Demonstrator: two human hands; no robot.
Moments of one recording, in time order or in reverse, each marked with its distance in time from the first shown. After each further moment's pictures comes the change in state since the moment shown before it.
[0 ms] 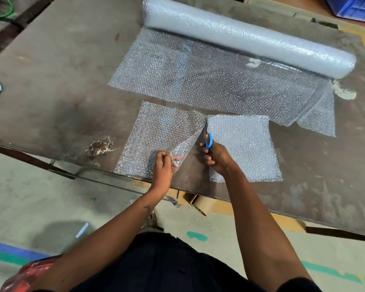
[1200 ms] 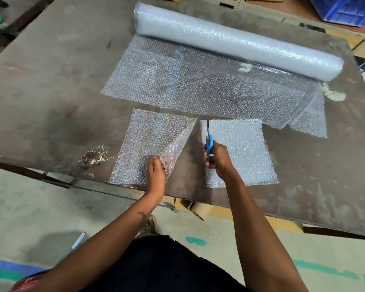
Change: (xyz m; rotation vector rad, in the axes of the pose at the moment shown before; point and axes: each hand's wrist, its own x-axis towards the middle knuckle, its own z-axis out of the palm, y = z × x) left_hand 0.010 0.009 0.006 -0.170 0.114 -0.052; right_hand -0.018 -0.021 -0.005 -0.170 0.148 -0.163
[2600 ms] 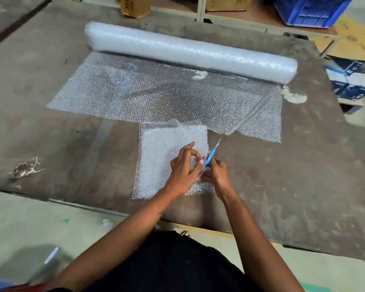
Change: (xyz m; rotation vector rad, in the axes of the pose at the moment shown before) left_hand -0.075 -0.010 0.287 0.599 -0.365 0.693; right_hand 0.005 0.018 -0.231 0.204 0.024 -0.085
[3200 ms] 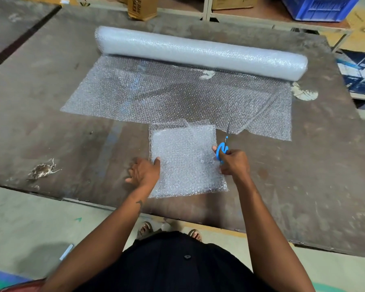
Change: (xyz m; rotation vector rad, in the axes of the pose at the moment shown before) left_hand 0.004 -0.077 -0.092 0.419 0.220 -1.002; right_hand 0.034 -0.028 -0.021 -0.537 0.205 -0.058
